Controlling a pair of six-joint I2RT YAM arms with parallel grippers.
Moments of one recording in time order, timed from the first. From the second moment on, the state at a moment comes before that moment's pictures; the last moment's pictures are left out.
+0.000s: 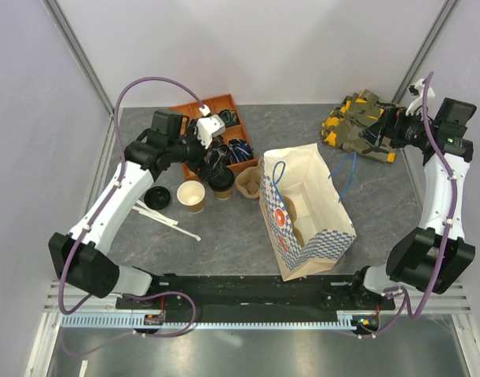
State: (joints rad) left arm -0.37 1.37 1.36 -0.67 0.45 0.42; right arm -0.41 1.41 1.44 -0.63 -0.82 -0.10
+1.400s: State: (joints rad) left arm -0.37 1.40 1.39 -0.63 0.62 0.41; right arm 0.28 1.51 1.87 -1.32 -0.81 -1.34
